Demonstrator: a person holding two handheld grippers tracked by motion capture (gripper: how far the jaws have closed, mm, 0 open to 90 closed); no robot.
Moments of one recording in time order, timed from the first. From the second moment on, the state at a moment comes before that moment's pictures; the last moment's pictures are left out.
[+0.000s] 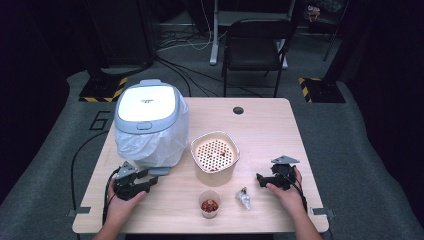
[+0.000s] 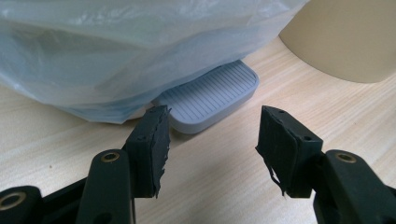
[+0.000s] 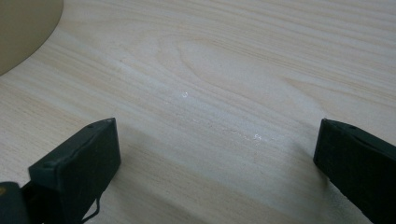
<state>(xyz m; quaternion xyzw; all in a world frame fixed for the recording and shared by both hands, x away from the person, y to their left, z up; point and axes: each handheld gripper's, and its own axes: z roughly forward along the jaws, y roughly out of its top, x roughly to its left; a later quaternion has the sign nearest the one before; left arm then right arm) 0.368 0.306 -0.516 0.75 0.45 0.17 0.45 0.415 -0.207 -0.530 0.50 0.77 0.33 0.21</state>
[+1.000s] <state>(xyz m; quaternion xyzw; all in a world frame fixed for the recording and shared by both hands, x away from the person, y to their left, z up) 0.370 0.269 -0.505 0.77 0.41 0.17 0.46 0.415 -0.209 -0.530 0.50 0.78 0.33 0.21</state>
